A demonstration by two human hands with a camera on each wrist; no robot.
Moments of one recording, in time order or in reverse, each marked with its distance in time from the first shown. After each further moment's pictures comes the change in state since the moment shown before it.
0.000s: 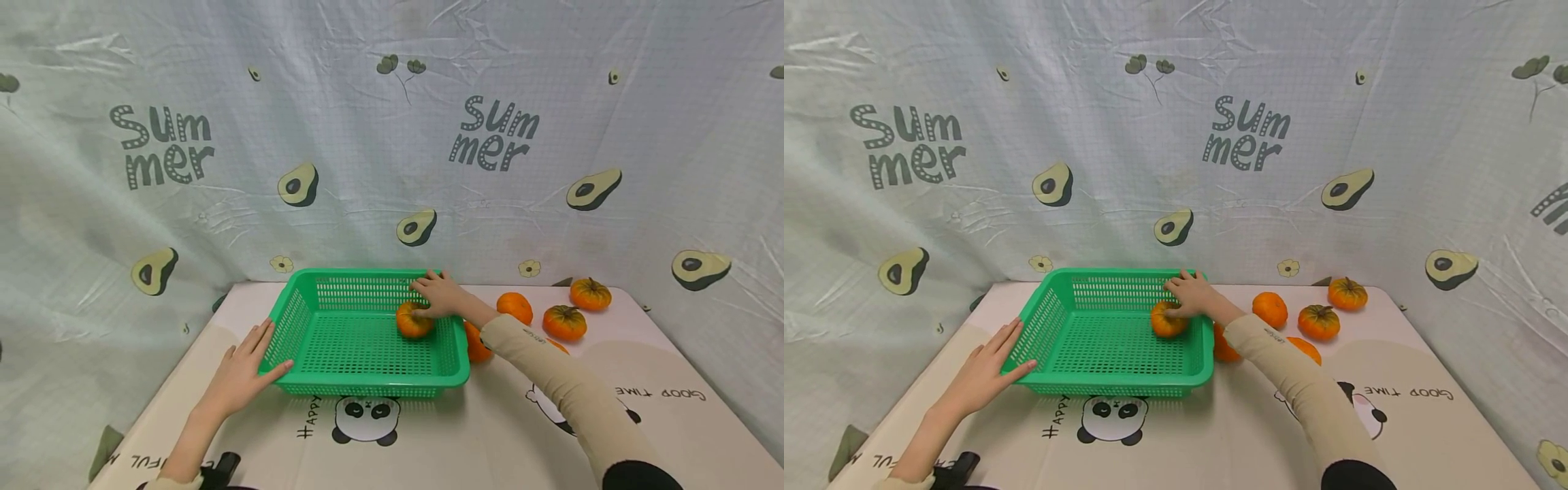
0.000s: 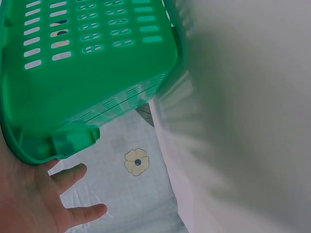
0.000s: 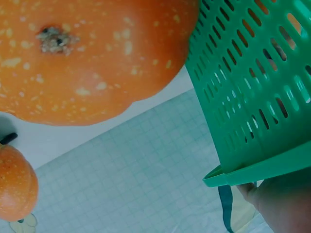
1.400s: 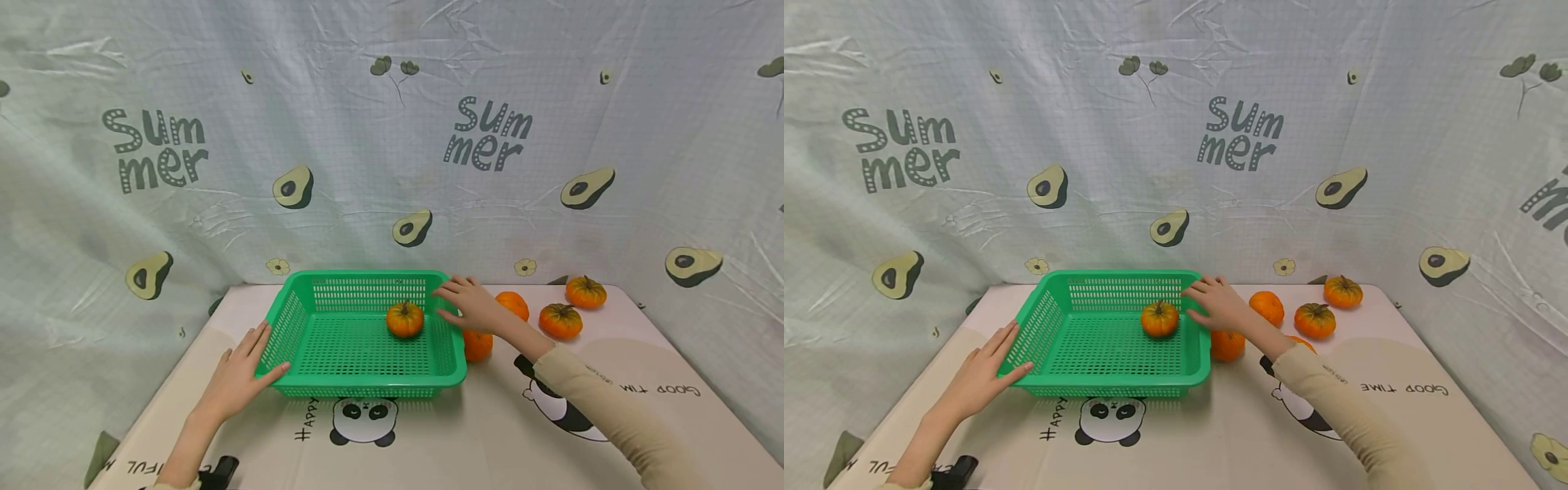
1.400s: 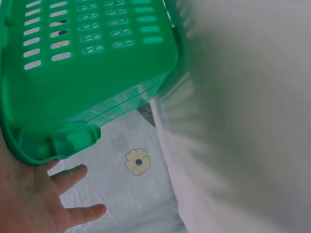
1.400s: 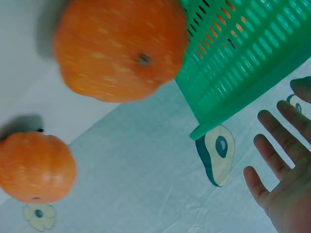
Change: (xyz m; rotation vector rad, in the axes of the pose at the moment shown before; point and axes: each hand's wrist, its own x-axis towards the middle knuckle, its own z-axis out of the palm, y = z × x) left_hand 0.000 0.001 0.000 -0.005 0.007 -0.004; right_hand -0.074 0.005 -0.015 0.065 0.386 -0.082
